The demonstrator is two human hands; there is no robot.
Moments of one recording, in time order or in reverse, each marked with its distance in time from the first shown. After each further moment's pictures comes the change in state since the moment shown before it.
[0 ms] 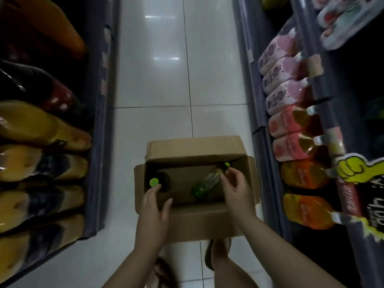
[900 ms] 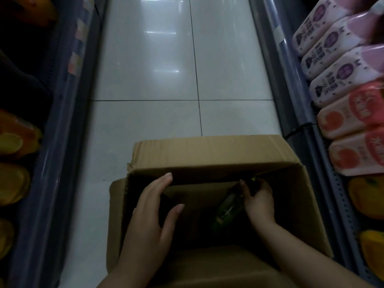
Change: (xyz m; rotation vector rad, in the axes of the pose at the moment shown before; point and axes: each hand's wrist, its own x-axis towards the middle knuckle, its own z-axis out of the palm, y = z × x) left_hand 0.117 -0.083 0.066 -0.050 0.073 0.493; right_hand 0.163 0.147 0.068 -0.253 0.281 0.068
